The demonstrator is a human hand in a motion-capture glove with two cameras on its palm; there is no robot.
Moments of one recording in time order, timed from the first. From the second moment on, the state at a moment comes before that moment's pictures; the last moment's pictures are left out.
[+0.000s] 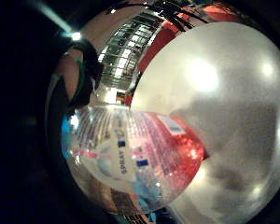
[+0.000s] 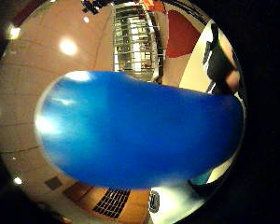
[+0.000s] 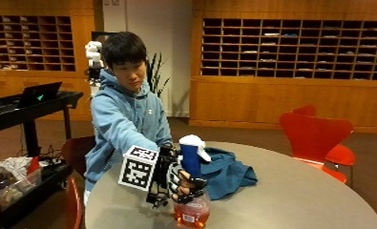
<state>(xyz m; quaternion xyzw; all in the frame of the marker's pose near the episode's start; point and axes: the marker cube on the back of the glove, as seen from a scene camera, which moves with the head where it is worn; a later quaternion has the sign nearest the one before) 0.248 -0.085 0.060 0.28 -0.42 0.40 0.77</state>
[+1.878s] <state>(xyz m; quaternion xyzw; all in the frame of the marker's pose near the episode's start) 0.014 -0.132 -0.031 -0.11 0.31 -0.04 0.94</state>
